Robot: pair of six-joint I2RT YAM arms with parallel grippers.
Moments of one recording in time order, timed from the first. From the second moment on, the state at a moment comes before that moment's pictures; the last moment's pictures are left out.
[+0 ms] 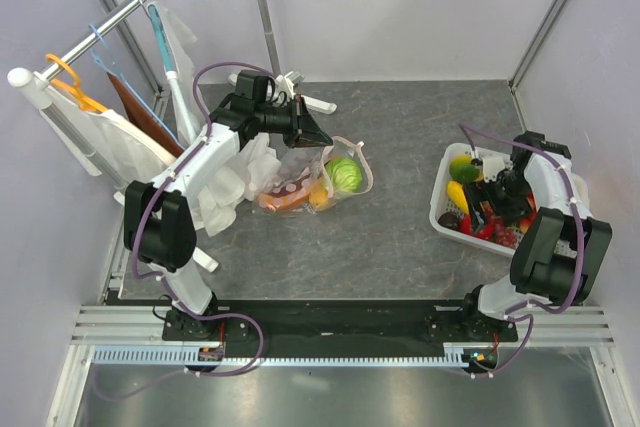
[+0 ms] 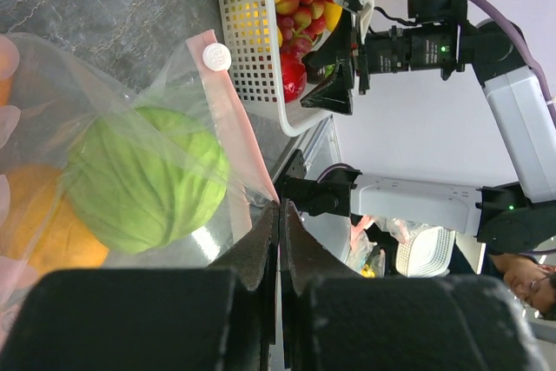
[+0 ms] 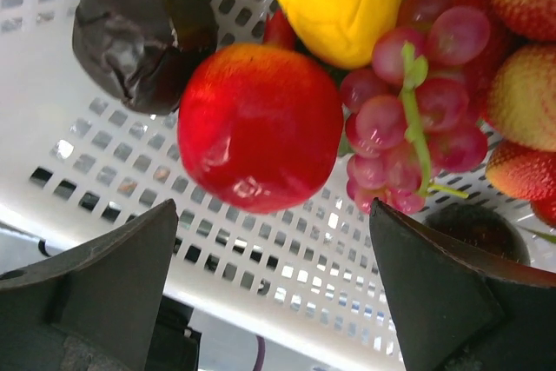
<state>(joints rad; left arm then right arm) -0.34 1.74 1.48 -0.37 0.93 -0.69 -0.32 1.52 1.13 -1.18 -0.18 -0.57</state>
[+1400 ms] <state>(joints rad) -0.34 1.74 1.48 -0.41 0.95 -0.67 0.27 1.62 1.35 -0.62 -0.73 0.15</state>
